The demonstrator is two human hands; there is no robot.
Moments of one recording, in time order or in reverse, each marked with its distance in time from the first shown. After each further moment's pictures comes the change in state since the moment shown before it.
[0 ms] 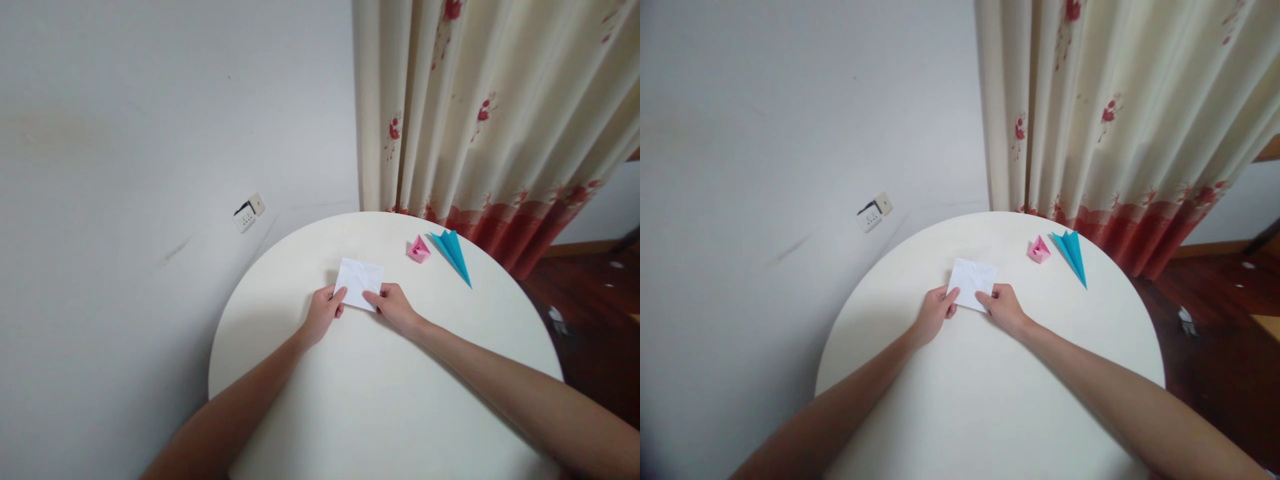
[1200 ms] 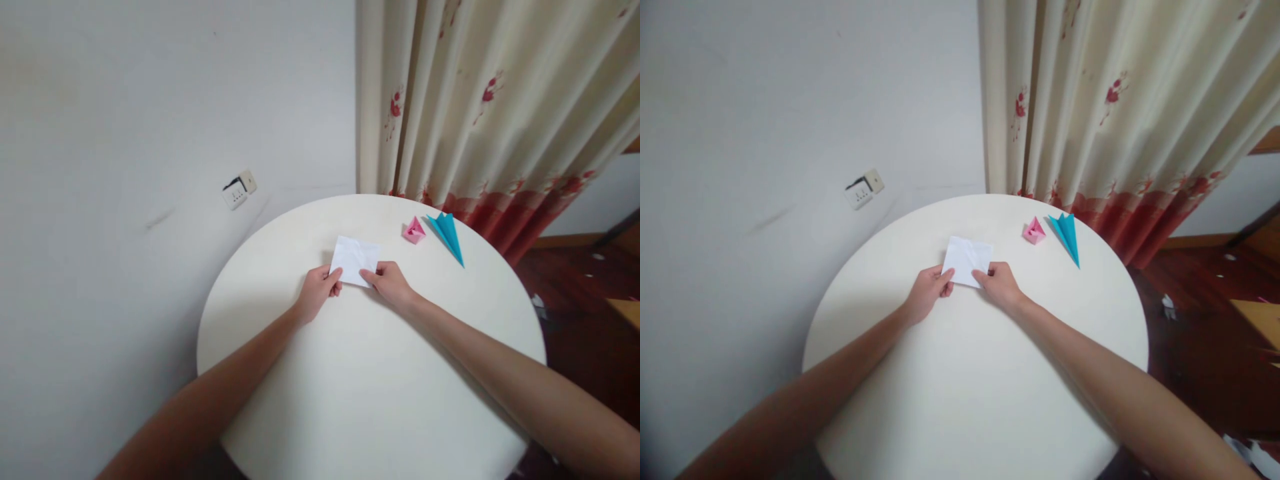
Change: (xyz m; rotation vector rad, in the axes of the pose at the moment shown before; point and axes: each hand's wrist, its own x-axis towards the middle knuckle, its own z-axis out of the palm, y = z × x) left_hand -0.009 0.000 0.008 -0.079 -0.015 -0.033; right_hand -0.005 0.002 -0.006 -0.093 0.047 -0.003
